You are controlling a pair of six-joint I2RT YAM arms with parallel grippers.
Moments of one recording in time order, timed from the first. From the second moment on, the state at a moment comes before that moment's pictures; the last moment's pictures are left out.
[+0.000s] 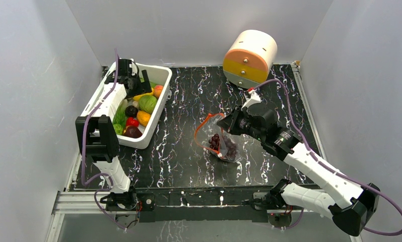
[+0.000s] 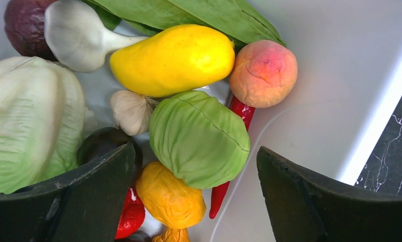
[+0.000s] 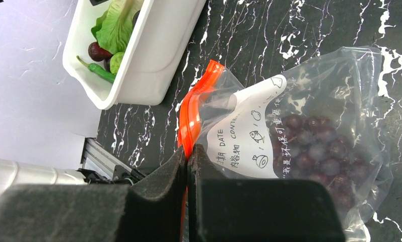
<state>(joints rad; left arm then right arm) -0.02 1.81 1.52 -0.59 -0.01 -0.24 0.71 0.96 0.92 -0.36 0.00 0.77</state>
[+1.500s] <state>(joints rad) -0.02 1.95 1.53 -0.60 0.10 -0.26 0.71 0.95 0.92 -0.36 -0.01 0.77</state>
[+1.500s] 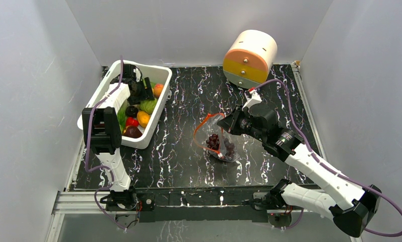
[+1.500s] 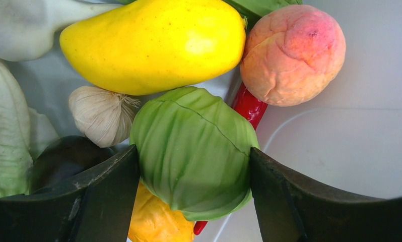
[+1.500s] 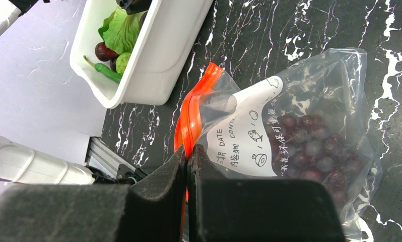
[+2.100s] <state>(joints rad) -0.02 1.89 1.51 -0.63 0.04 -0.30 0.71 0.96 0.92 -0.36 -0.01 0.77</state>
